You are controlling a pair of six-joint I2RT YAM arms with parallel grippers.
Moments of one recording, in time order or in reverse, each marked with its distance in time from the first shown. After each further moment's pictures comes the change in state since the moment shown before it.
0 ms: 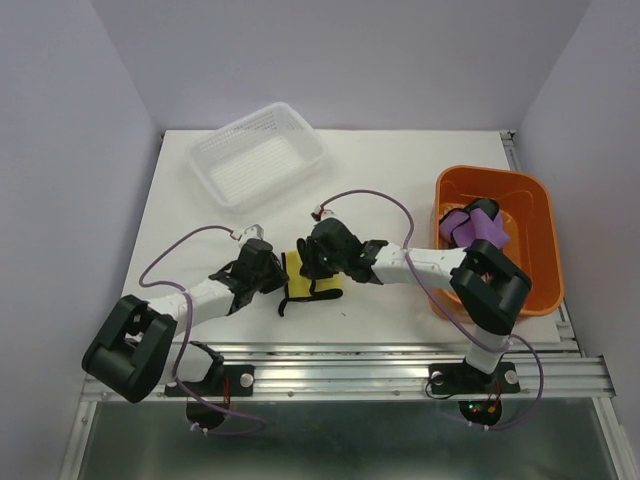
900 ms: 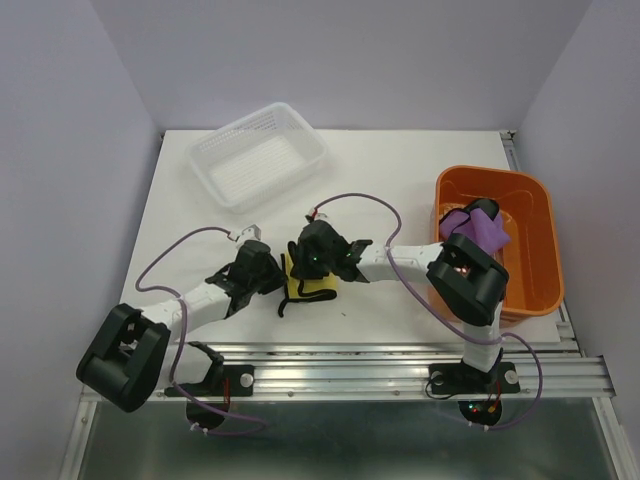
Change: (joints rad) left arm 0.000 -0.050 -0.015 -0.011 -0.002 -0.008; right arm 0.017 0.140 0.089 0.016 0.013 0.105
